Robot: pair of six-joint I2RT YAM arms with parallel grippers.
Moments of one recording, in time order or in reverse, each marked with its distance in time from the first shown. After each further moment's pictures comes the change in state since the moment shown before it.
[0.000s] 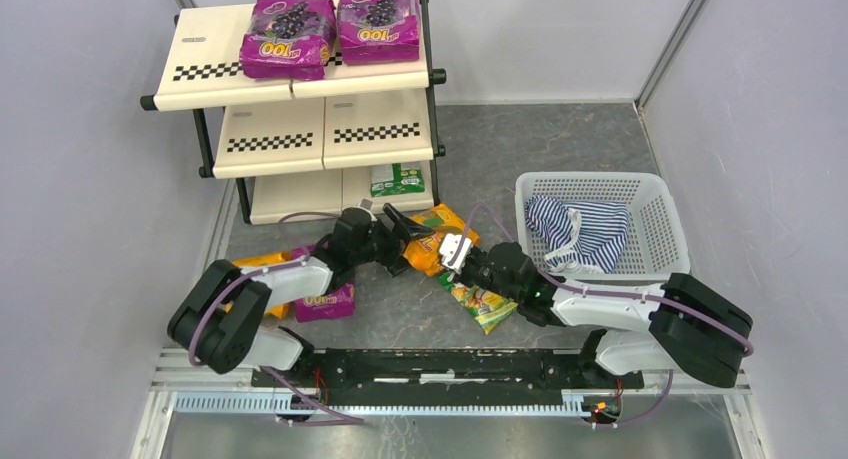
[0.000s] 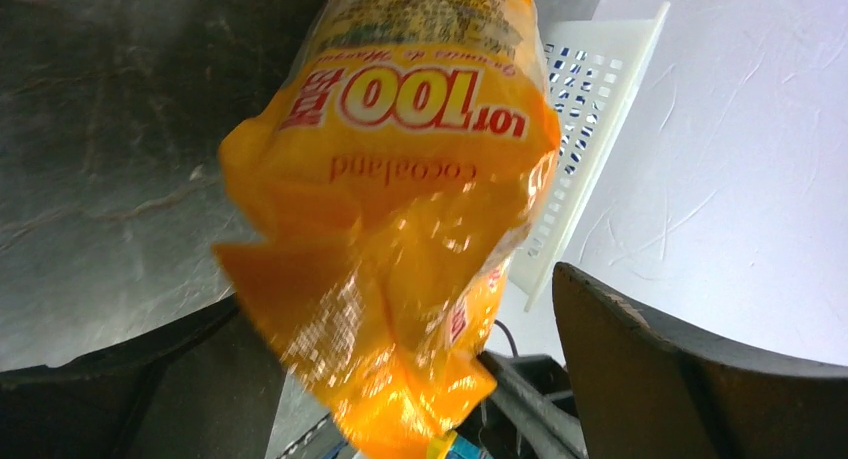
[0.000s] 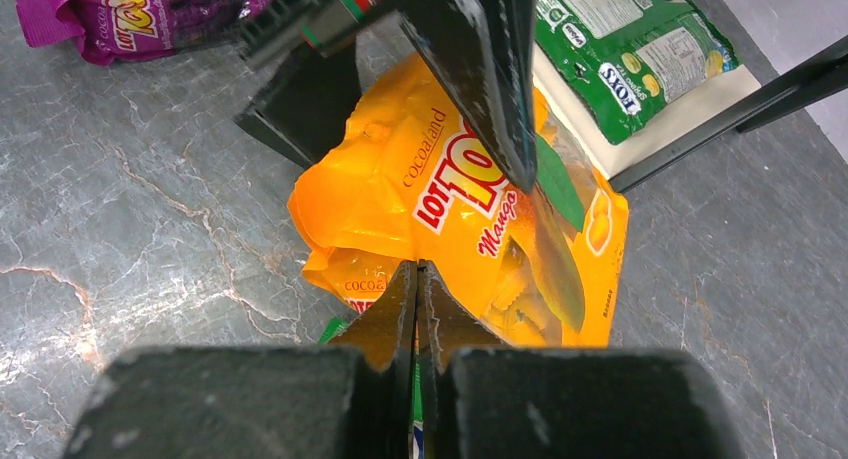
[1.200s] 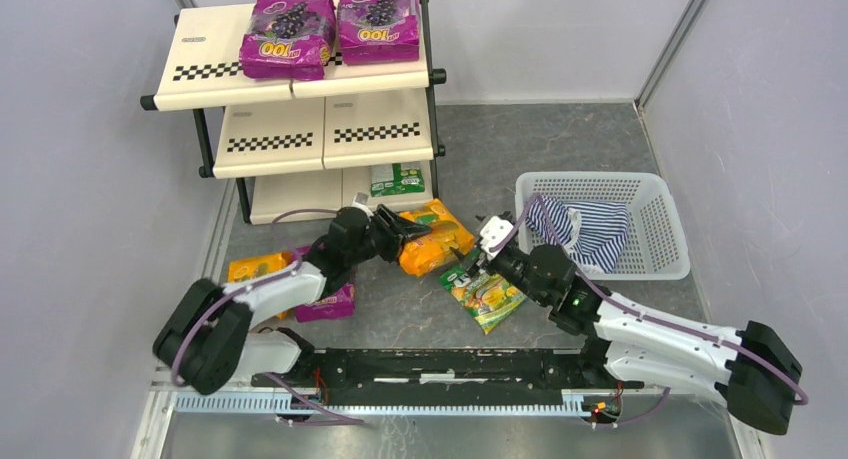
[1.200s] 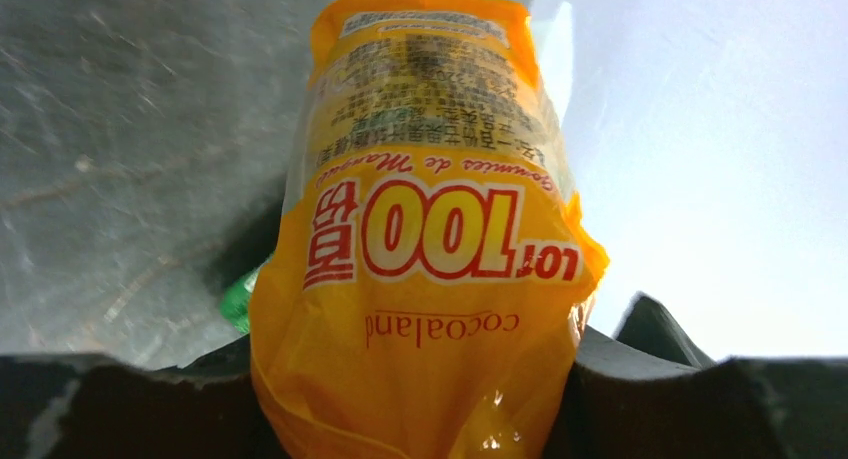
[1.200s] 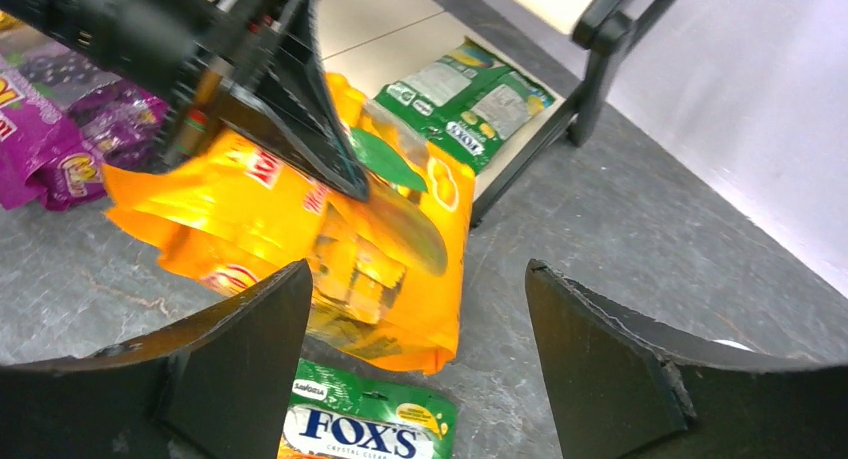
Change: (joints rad) left arm -0.047 -0.025 0.023 0.036 -0.075 -0.052; right arm -0.006 -0.353 -0.002 -0.162 0.175 0.072
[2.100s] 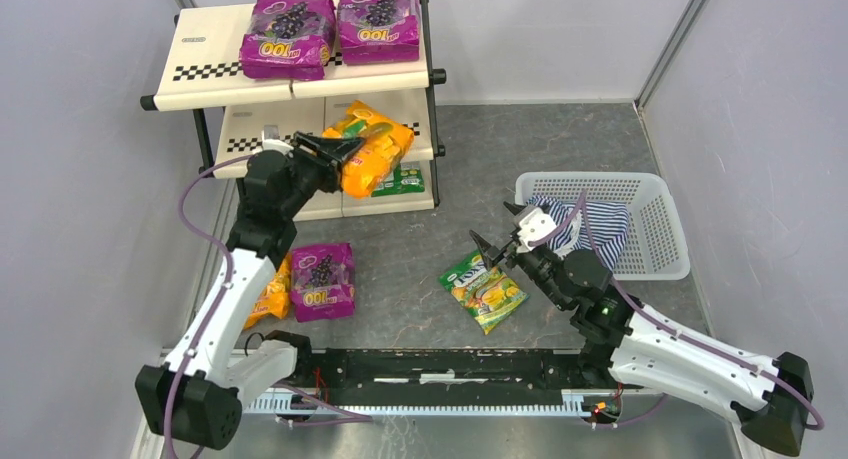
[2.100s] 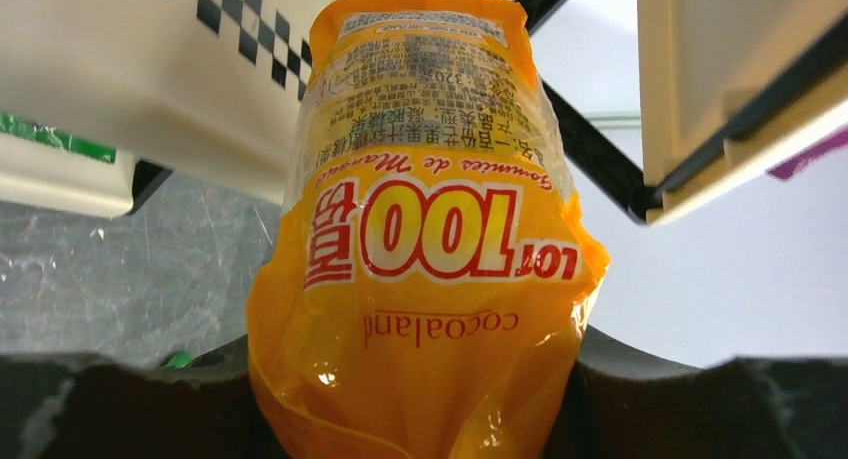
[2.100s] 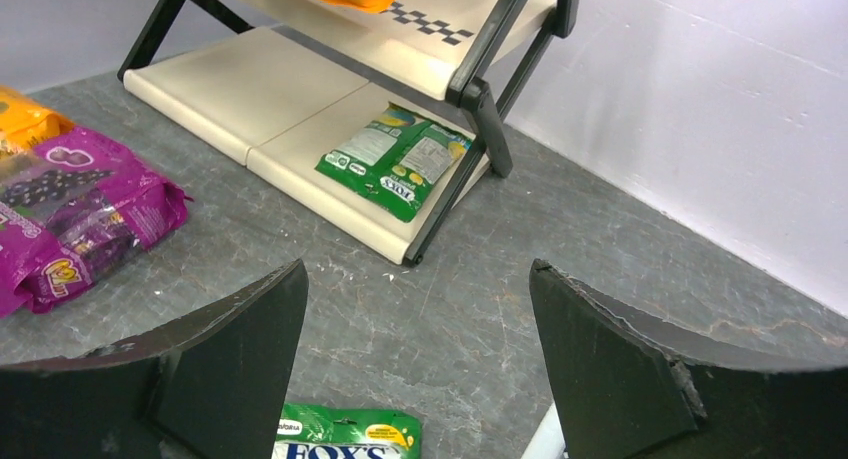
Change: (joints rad) left arm 0.364 -0.359 0.429 -0.478 -0.015 0.094; right arm 0.000 -0.230 0.041 -0.117 0.152 0.044
